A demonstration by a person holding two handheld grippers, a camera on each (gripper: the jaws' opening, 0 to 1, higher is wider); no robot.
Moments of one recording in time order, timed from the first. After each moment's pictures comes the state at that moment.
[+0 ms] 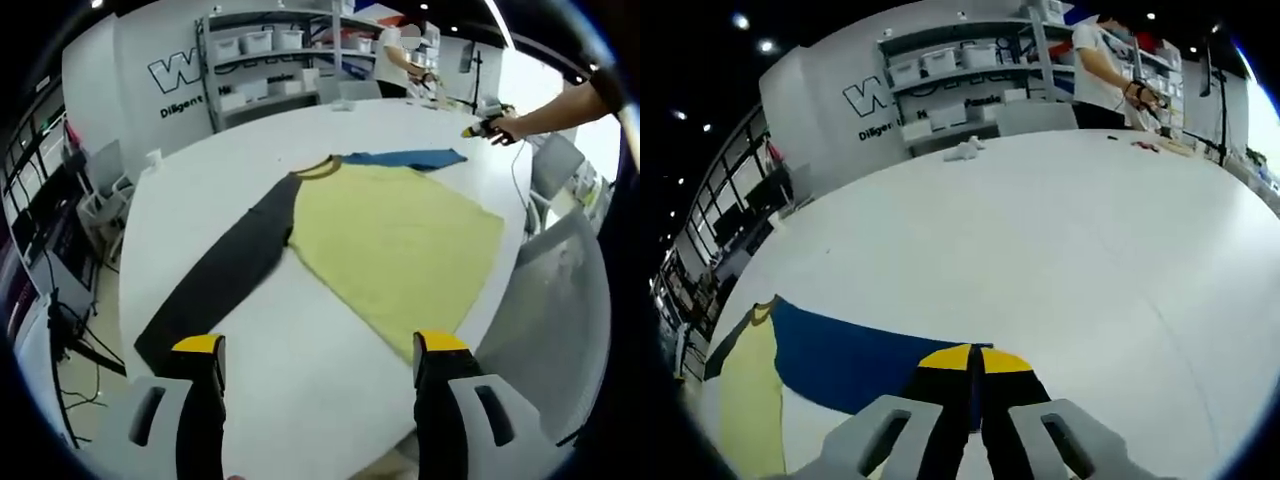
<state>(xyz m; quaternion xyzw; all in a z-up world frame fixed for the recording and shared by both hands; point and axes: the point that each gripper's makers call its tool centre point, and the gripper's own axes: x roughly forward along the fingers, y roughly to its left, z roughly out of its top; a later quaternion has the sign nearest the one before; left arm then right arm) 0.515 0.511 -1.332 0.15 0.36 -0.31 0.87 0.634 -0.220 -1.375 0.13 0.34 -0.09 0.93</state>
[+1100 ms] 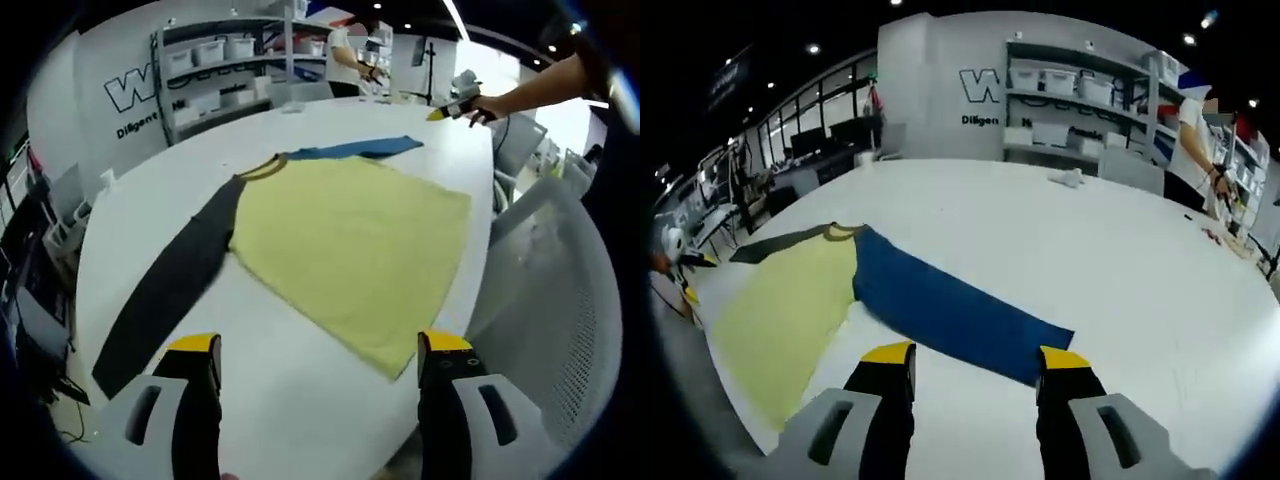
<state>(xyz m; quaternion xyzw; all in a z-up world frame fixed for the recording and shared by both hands) 0.499 0.466 -1.373 0.17 0.33 -0.40 0.84 0.574 -0.093 -1.336 -0.03 0.31 0.10 0.94</state>
